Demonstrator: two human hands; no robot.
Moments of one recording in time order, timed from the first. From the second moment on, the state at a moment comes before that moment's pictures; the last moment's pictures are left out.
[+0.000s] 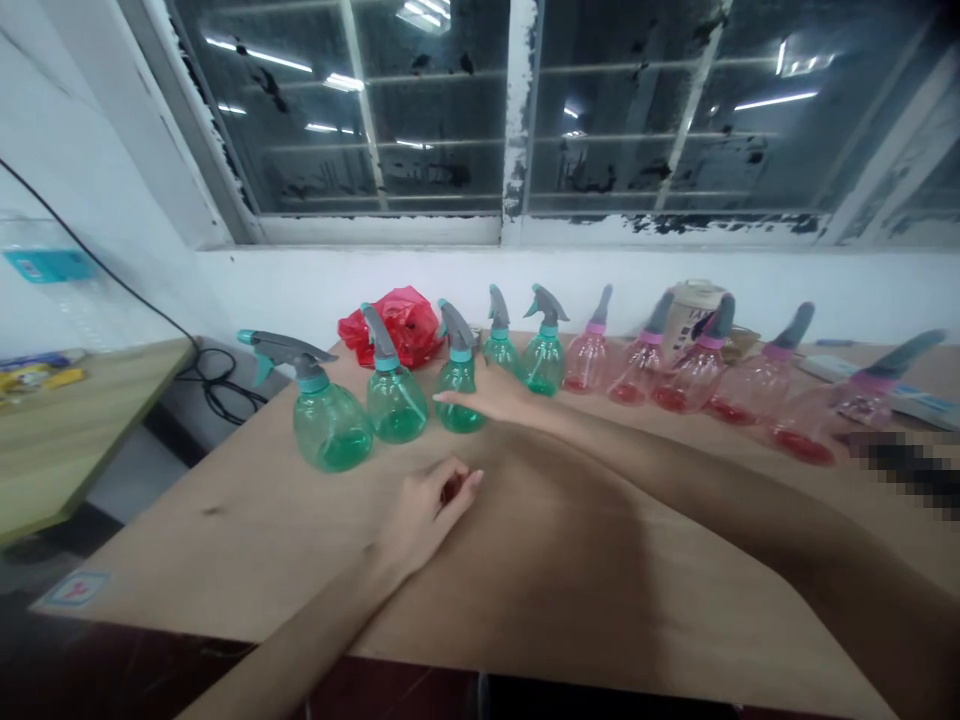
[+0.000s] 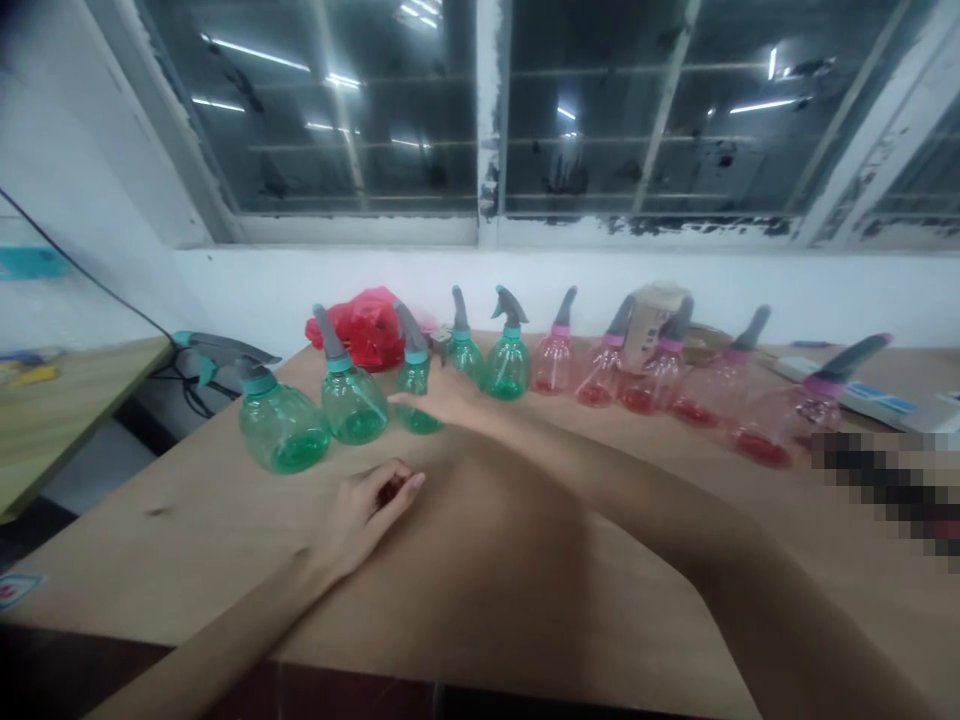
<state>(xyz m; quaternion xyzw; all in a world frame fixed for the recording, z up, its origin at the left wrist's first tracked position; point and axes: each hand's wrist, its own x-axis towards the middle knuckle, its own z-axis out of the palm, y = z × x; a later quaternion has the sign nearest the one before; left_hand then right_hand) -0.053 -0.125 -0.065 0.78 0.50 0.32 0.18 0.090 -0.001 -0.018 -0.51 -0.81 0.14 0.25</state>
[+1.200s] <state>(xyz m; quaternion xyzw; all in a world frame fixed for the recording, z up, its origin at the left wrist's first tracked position) -0.047 -0.128 -0.062 0.81 0.52 0.25 0.13 0.139 0.019 0.010 -0.62 -0.74 0.04 0.26</state>
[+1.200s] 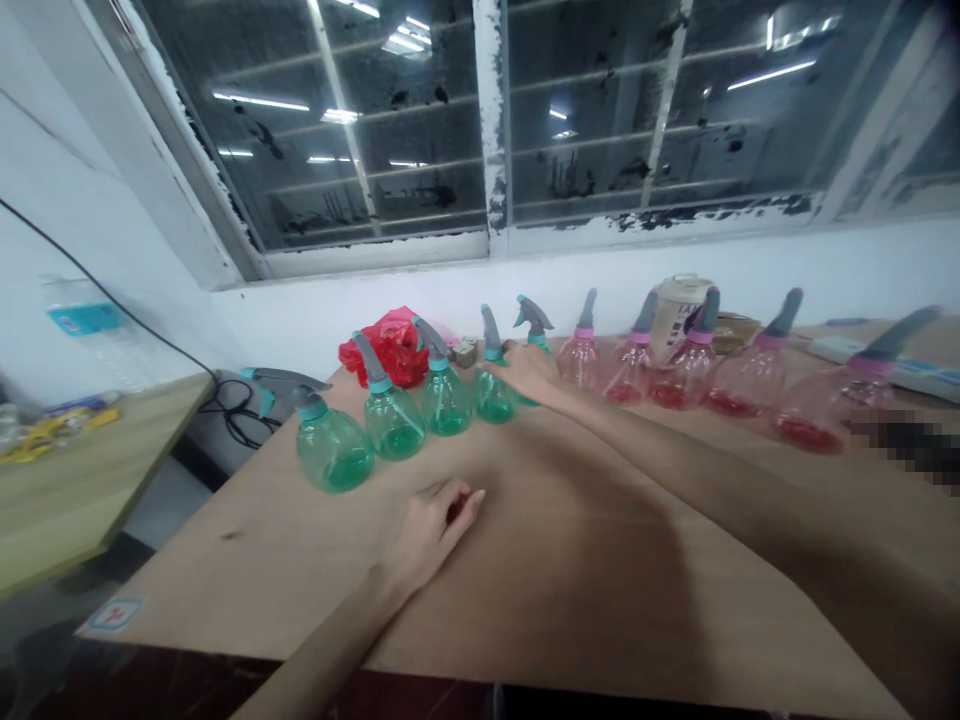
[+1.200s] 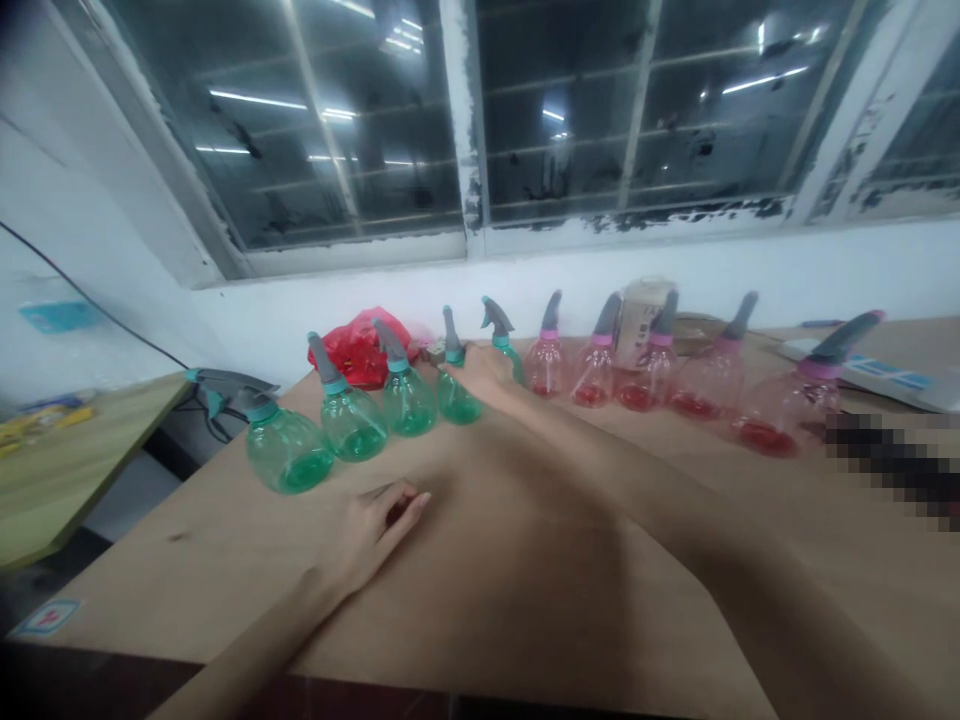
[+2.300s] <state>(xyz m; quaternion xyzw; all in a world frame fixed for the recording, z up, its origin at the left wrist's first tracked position) 0.129 -0.094 -0.063 0.84 0.36 0.29 0.29 0.284 -0.093 -0.003 -0.40 -0.73 0.24 0.50</state>
